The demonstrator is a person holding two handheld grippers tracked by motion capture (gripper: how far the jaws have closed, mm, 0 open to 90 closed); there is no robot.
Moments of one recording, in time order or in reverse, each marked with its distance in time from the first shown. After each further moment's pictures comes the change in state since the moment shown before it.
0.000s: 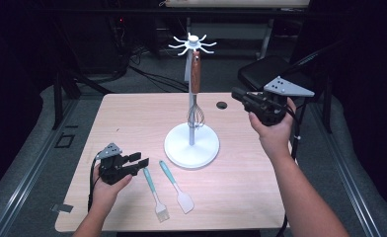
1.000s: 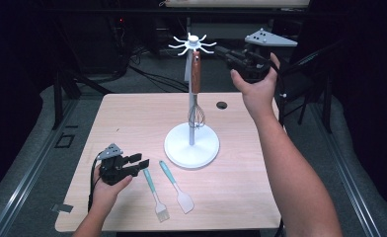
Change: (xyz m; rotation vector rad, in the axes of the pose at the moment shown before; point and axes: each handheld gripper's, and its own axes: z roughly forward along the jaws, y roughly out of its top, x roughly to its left) left arm 0.001 -0.002 0.001 0.012 -0.005 0.007; right arm 0.000 0.079 0.059 -0.044 0.001 -0.037
